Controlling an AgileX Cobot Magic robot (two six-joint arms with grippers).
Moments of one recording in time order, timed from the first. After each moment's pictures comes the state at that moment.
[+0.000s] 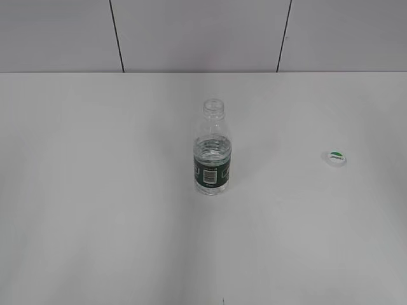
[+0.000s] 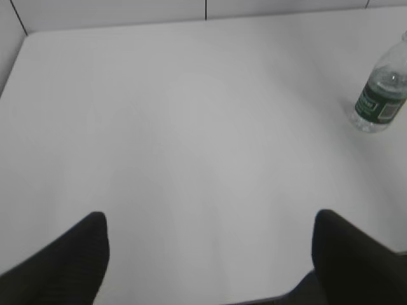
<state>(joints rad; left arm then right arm) 0.00 -0.01 -0.64 -0.06 1.23 0.05 0.10 1.27 -1.35 0.11 1.19 -0.21</state>
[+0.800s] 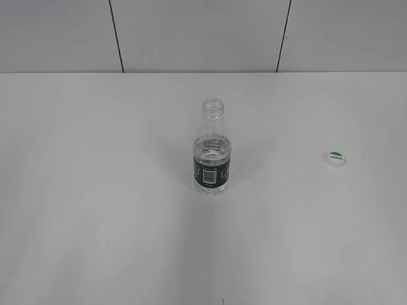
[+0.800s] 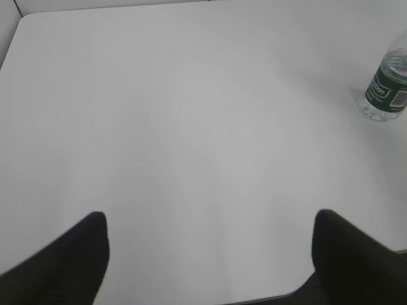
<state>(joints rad) 0.00 -0.01 -0.57 -0.05 1.19 0.05 0.10 0.47 -0.93 0.10 1.15 -0.24</state>
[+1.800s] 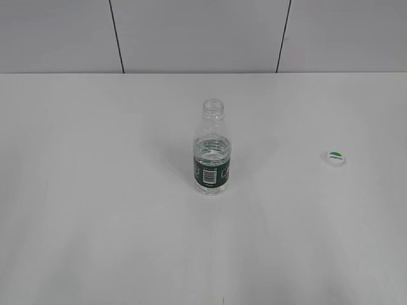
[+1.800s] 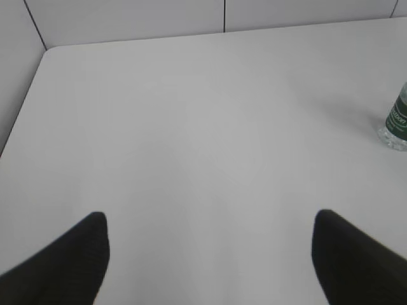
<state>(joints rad) 0.00 -0.01 -0.53 -0.02 1.07 0.05 0.10 -0.01 -0.53 0.04 1.14 -0.25</state>
